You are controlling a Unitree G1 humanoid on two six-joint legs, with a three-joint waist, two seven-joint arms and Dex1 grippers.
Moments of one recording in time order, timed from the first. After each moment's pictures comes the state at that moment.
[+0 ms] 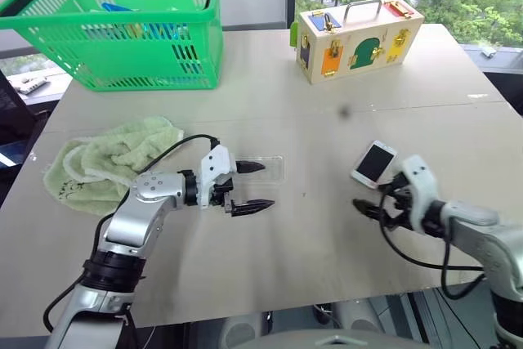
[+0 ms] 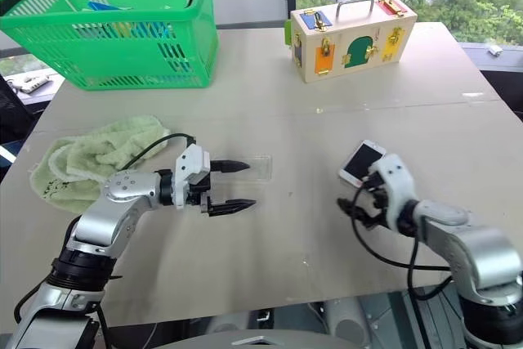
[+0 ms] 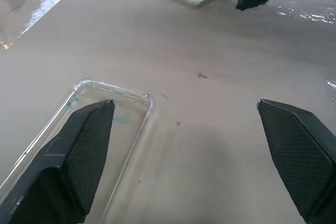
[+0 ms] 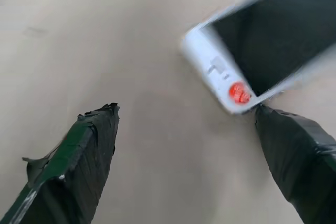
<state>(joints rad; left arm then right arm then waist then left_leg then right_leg) -0.28 0.66 -0.09 -0.06 -0.36 0.26 -1.17 -0.14 -0.52 -0.04 -0.58 0.47 1.16 0.58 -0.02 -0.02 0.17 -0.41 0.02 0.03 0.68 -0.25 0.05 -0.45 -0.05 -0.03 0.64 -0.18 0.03</state>
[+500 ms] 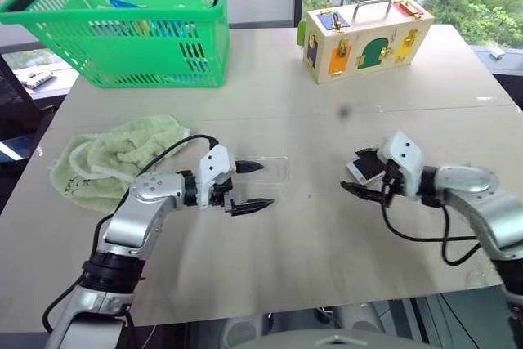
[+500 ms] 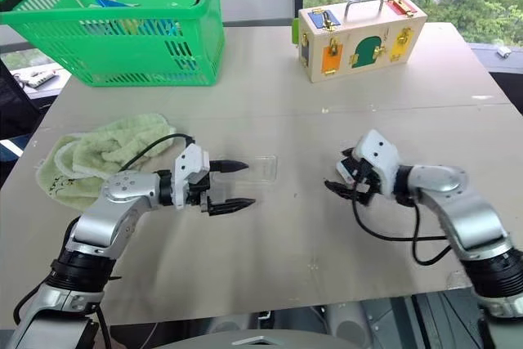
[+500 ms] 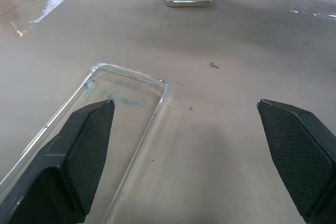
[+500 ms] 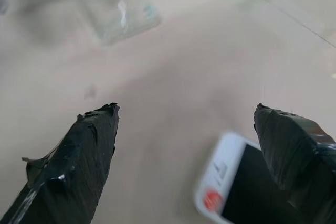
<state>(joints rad) -0.27 0.66 -0.08 -0.07 -0.36 0.27 -1.15 -0.31 -0.78 0.11 -0.29 0.30 0.56 0.88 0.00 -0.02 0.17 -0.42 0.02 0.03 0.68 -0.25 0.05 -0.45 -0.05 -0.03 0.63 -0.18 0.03</state>
